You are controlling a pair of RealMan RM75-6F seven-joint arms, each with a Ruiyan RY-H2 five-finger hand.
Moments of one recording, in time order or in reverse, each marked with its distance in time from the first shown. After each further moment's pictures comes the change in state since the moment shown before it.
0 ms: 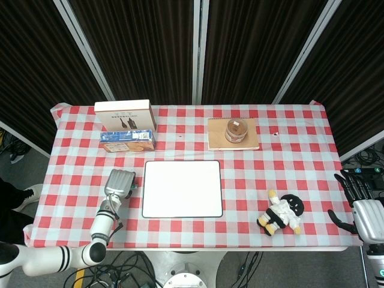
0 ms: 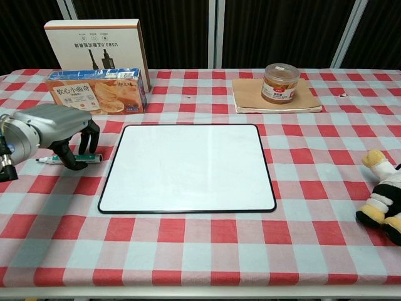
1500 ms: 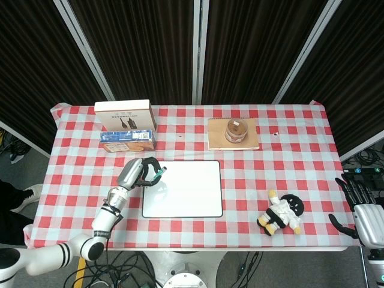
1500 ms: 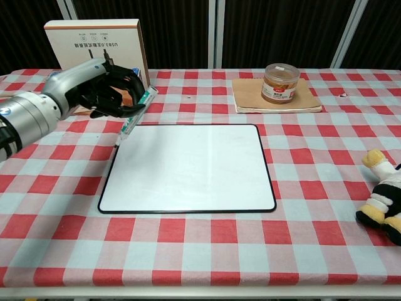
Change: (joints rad) left arm 0.044 -0.065 -0.074 0.207 0.601 -0.059 -1.283; right arm -0.023 0.017 -0.015 -0.036 -0.003 0.004 -0.021
